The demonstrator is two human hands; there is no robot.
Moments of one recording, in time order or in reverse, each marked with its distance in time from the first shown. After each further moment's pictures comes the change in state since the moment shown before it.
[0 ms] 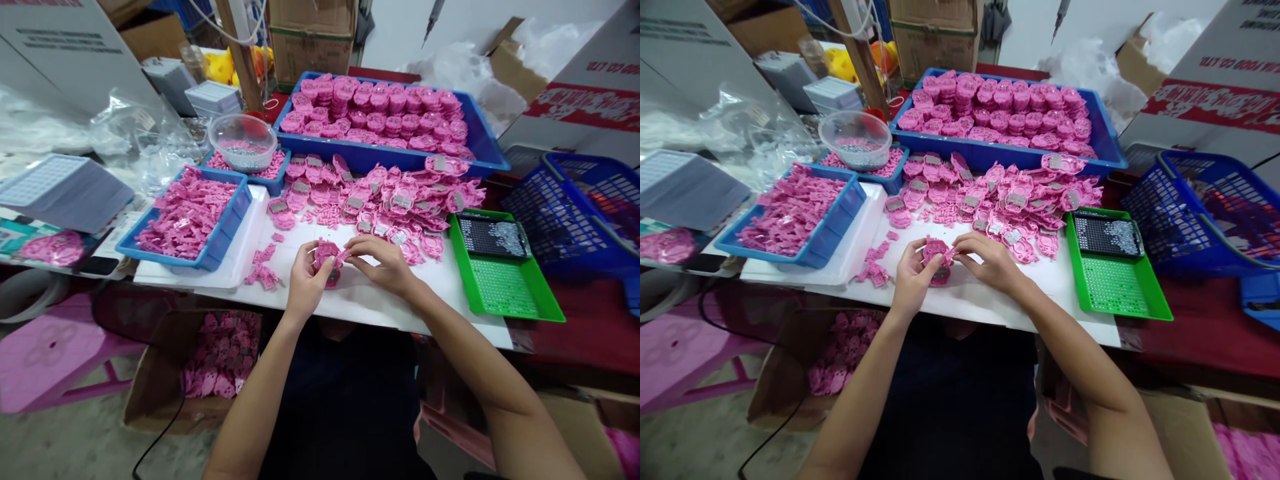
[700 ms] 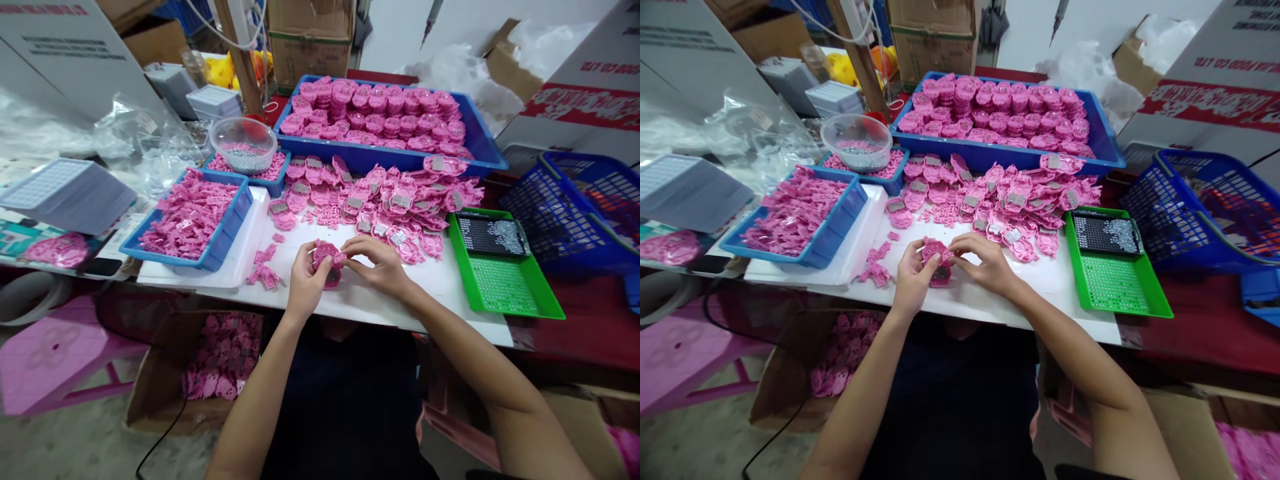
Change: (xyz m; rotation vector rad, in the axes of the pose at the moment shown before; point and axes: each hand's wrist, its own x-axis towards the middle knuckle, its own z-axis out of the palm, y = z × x) left_hand 0.001 -0.003 -0.003 0.011 0.010 -0.001; right_hand 0.003 -0.011 0.008 0.142 0.042 0.061
